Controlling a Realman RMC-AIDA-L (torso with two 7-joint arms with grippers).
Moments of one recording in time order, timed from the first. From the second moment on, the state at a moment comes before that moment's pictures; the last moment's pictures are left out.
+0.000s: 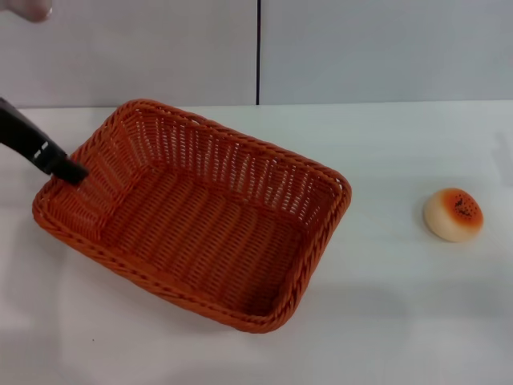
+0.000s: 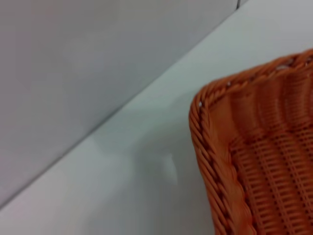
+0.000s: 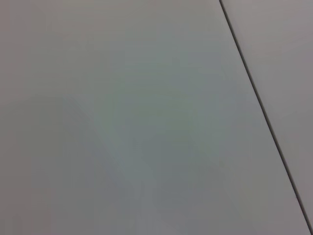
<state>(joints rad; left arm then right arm) -0.59 -2.07 1.17 1.55 2.86 1.73 -2.47 0.37 2.08 -0.47 0.05 -0.97 -1.61 0.46</state>
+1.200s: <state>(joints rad) -0.66 -2.08 1.22 1.31 2.78 1.63 -2.54 0.38 2.08 -0.47 0.05 -0.97 -1.55 0.46</state>
